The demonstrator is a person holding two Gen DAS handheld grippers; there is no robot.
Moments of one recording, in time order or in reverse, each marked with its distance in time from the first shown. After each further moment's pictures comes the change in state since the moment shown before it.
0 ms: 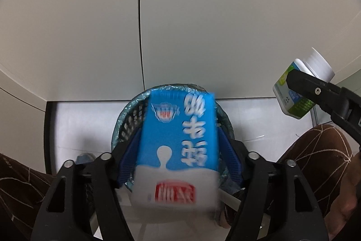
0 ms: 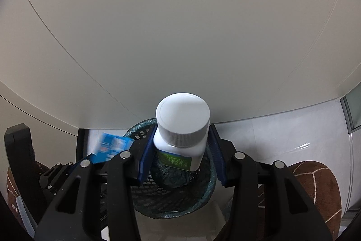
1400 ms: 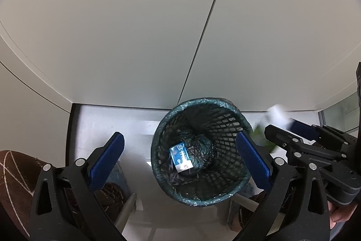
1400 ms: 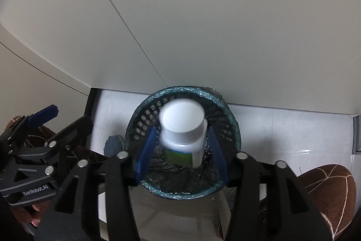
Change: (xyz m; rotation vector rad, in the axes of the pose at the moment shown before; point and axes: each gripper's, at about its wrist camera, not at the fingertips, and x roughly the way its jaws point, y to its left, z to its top) left arm -0.036 0.053 0.007 -0.062 -0.060 0.092; right arm 0.025 0.029 -0.012 -0.183 0.184 0.089
